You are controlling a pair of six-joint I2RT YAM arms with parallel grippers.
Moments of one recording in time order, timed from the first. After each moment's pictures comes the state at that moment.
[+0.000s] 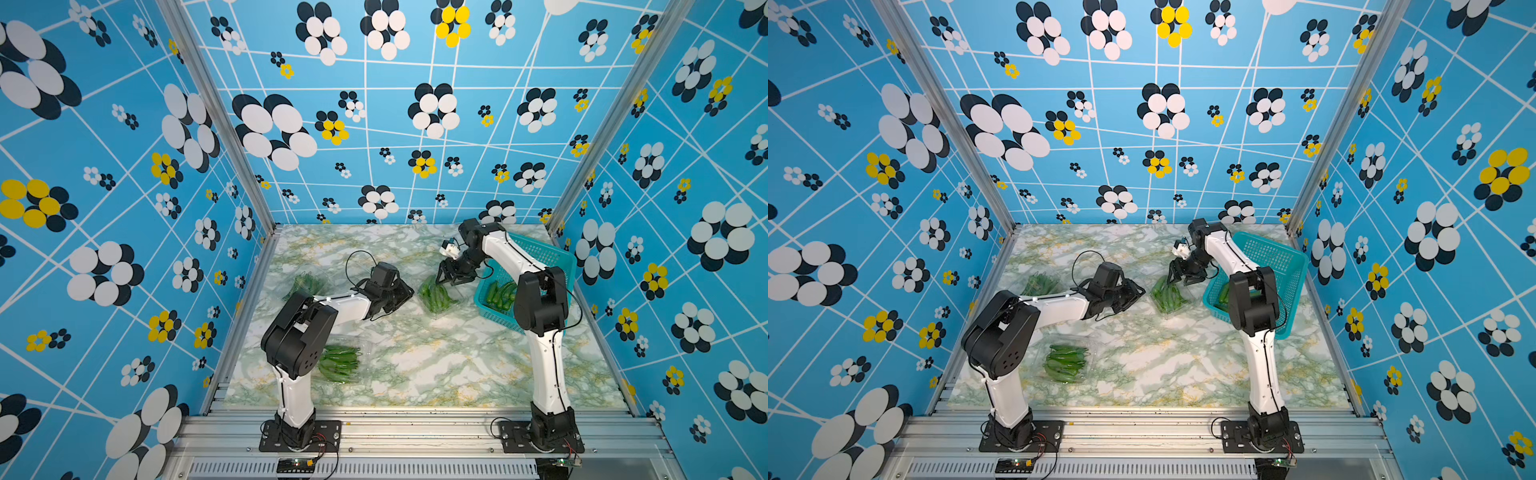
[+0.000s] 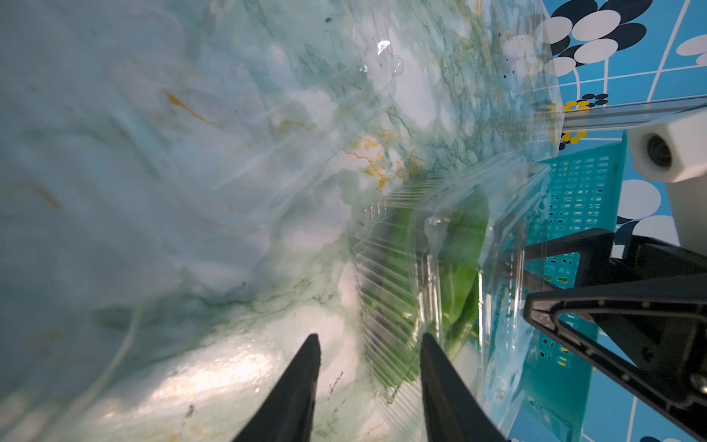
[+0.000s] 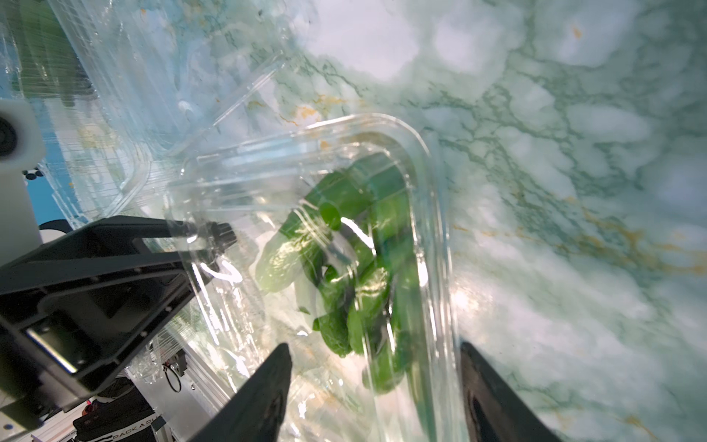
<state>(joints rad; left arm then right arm) -0.54 1.88 1.04 0.10 0.25 -1.09 0.27 2.31 2.04 -1.21 -0.49 -0.04</state>
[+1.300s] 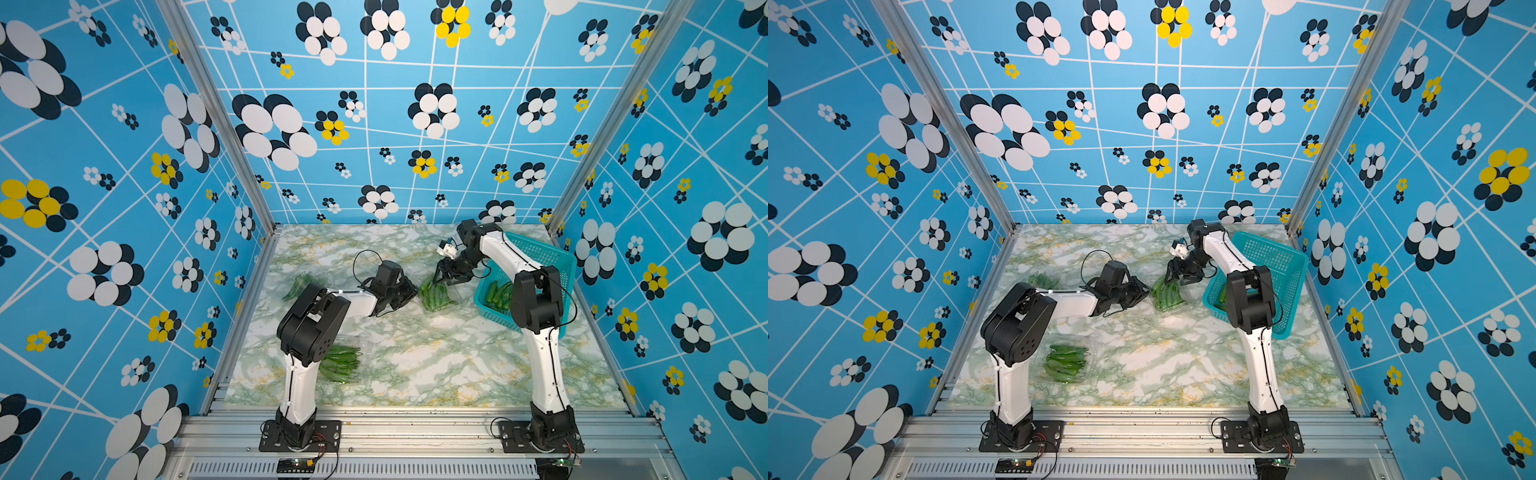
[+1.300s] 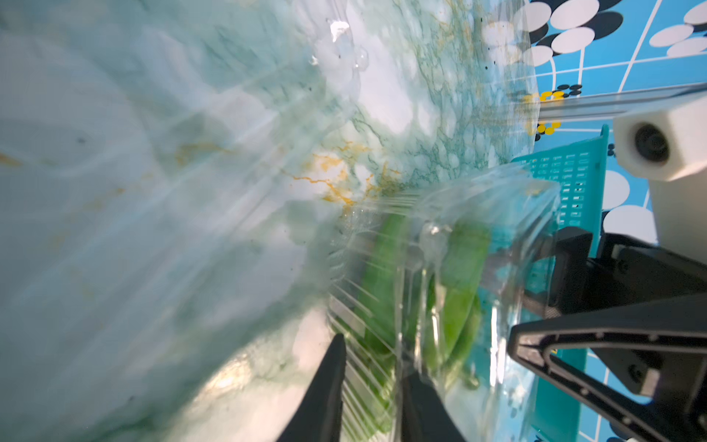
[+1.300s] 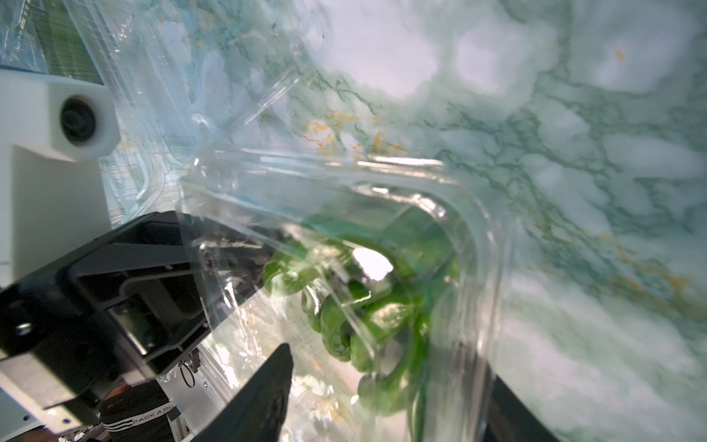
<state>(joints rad) -0.54 2.01 1.12 0.21 0.32 -1.11 0.27 2.36 2.09 -1.20 -0.54 -0.04</state>
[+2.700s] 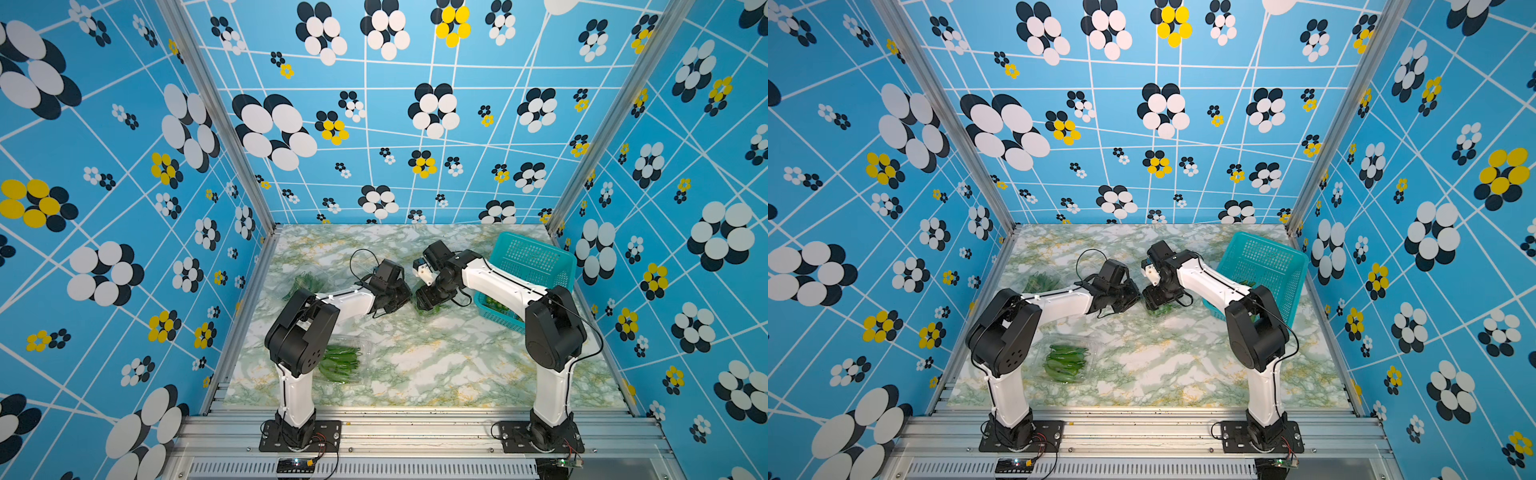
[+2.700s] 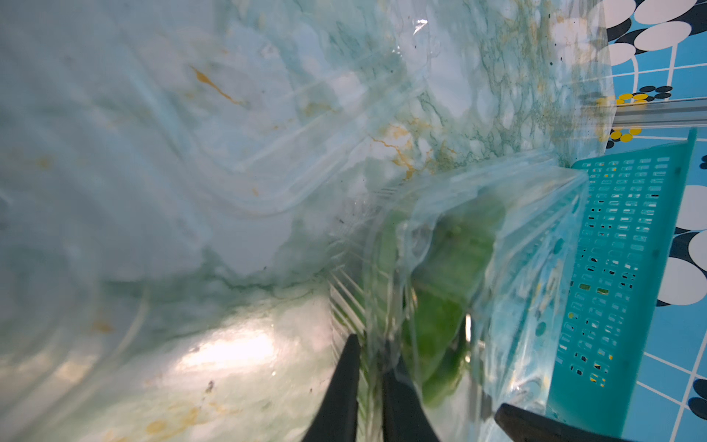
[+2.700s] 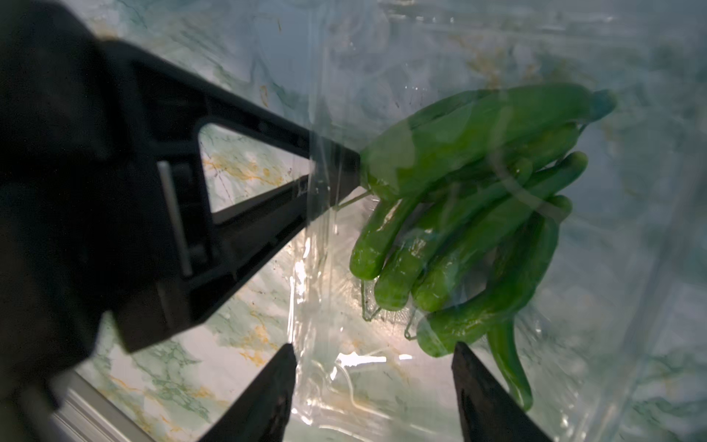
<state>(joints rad) -0.56 1.90 1.14 -0.07 0.21 -1.09 0.60 1.97 1.57 -0.88 -0.16 0.02</state>
